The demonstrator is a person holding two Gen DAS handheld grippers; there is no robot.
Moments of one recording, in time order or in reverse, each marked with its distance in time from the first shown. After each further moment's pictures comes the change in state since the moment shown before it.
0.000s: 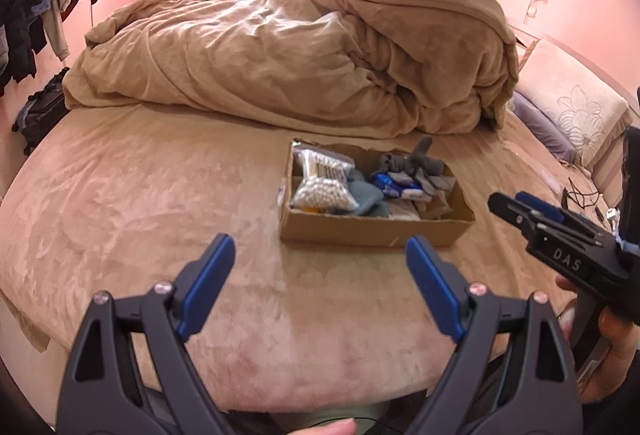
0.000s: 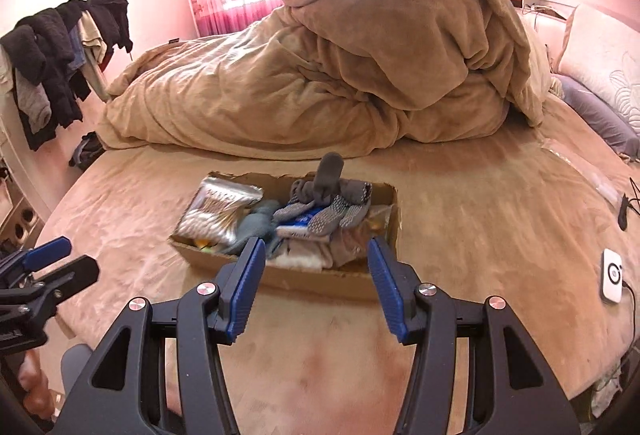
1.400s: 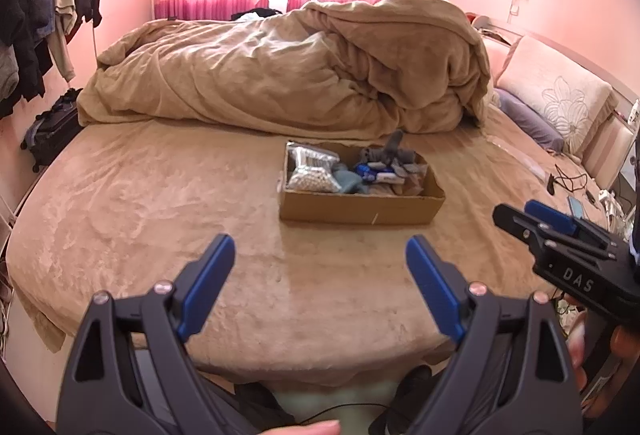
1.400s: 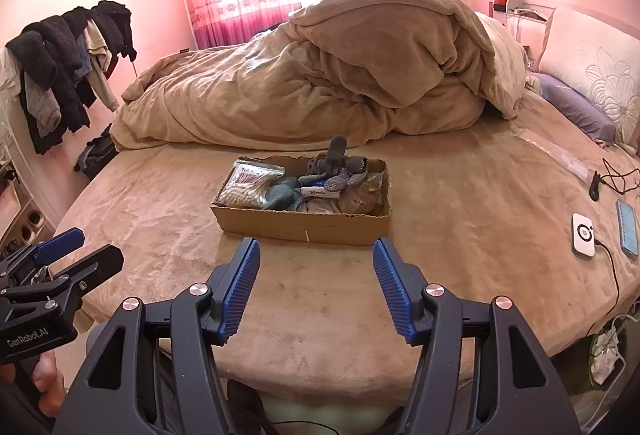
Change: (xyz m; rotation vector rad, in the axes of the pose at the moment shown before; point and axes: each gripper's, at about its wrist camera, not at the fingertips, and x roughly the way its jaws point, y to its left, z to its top) left arm -0.074 -0.019 -0.034 0.060 -0.052 0.015; right arm -0.091 0.027 -0.044 0.023 -0.031 -0.028
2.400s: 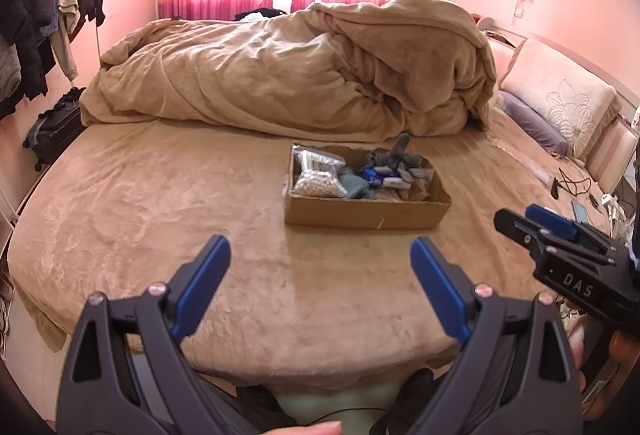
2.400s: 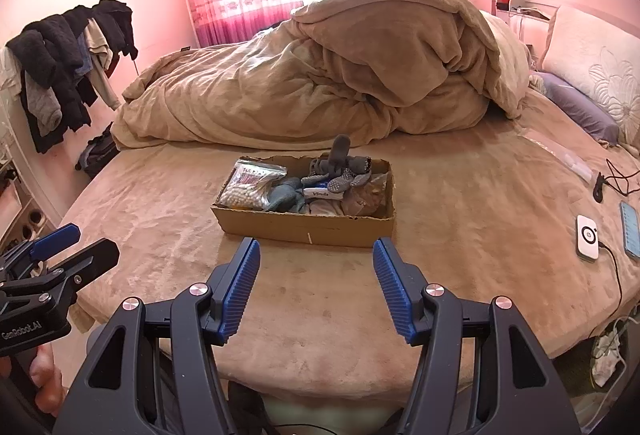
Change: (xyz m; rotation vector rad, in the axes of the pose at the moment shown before) left arm 0.004 0.006 0.006 -0.009 -0.001 0.009; right arm 0.006 0.002 0.004 -0.003 0.008 0.007
